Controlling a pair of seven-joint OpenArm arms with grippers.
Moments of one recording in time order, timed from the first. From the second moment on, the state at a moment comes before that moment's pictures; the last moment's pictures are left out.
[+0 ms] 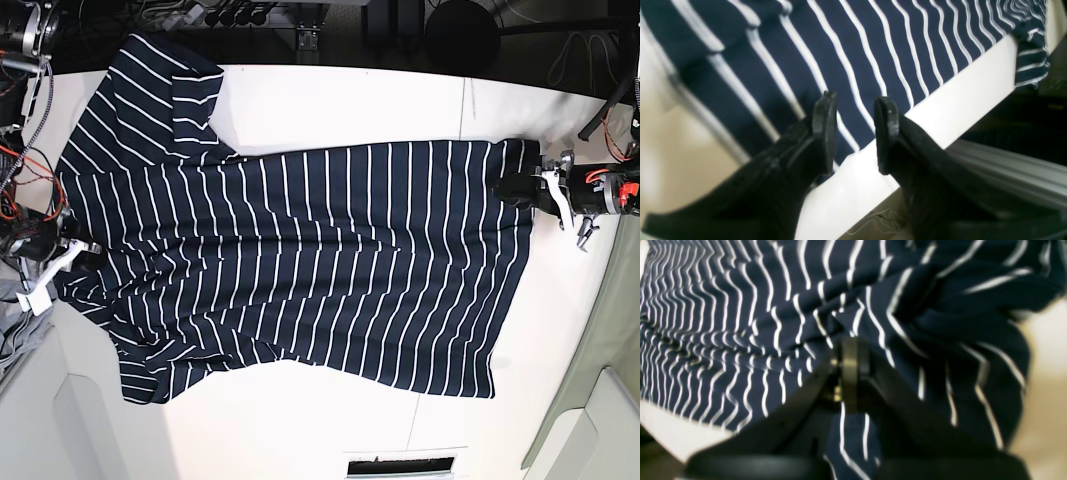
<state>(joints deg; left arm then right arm) 0.1 -41.4 3.8 69.1 -64.4 -38.0 57.8 13.0 24.1 14.6 63.3 38.6 29.9 -58.1</state>
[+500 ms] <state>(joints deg) 8.3 -41.6 -10.1 69.2 -65.7 -38.0 58.3 -10.9 26.9 28.7 71.4 39.1 32.3 -60.7</state>
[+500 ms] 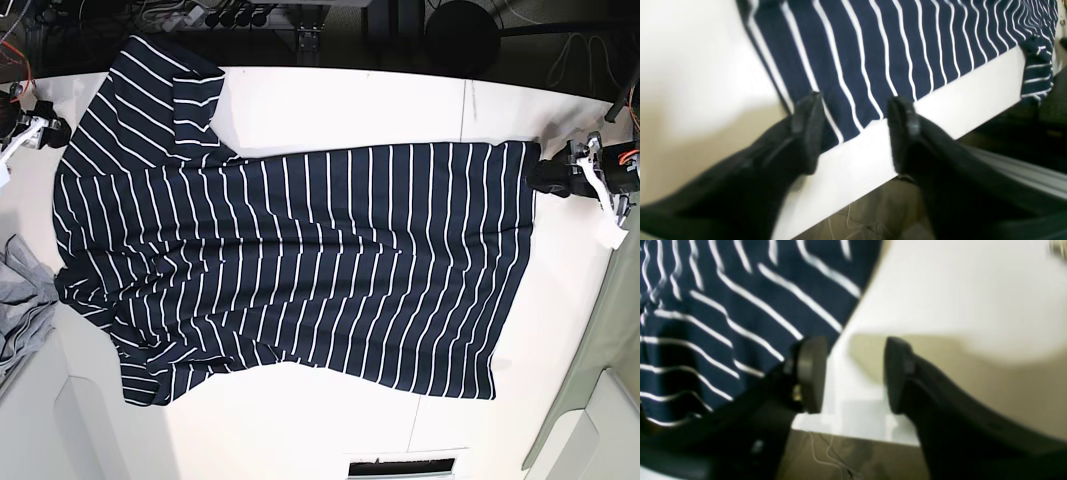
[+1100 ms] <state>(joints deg) 11.5 -35.7 -13.3 66.4 -53.6 -37.5 50.7 -13.6 21.5 27.6 71.9 44.5 34.0 -59.6</state>
